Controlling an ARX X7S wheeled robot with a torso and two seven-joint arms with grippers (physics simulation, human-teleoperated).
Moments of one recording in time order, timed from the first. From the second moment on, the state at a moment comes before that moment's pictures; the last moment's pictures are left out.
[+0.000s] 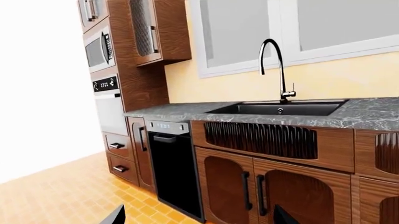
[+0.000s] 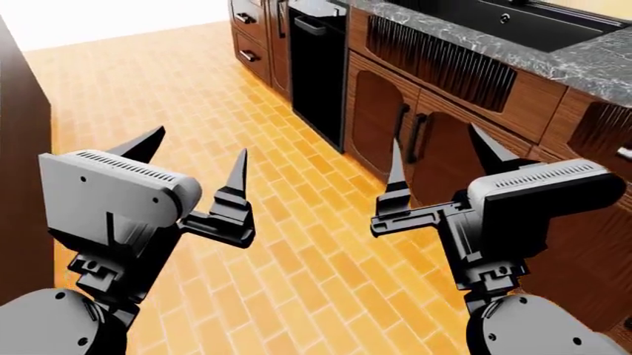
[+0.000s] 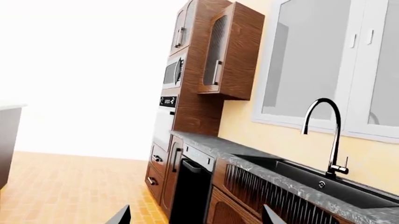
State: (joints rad) left arm -0.56 -0.65 0.21 0.83 -0.98 -0.81 -0.55; right arm 0.49 0.63 -0.46 -0.67 0.55 0.47 0.57
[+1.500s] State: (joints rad) left arm -0.55 -0.67 0.23 0.82 -0.97 -0.78 -0.55; right arm 0.48 0.63 -0.45 -0.65 0.58 0.44 0.58
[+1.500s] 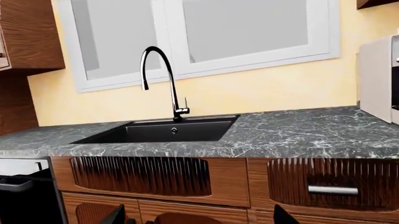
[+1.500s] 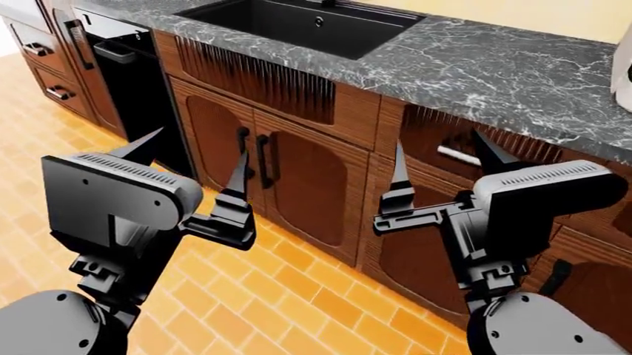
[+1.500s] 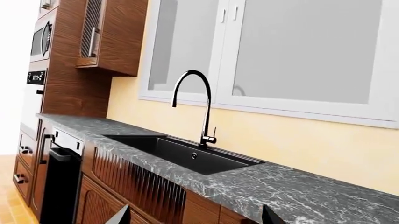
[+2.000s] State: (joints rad) left arm -0.55 -0.67 0.24 0.82 -0.97 -0.77 -0.55; right arm 0.49 0.62 -0.46 -0.64 0.59 0.45 0.58
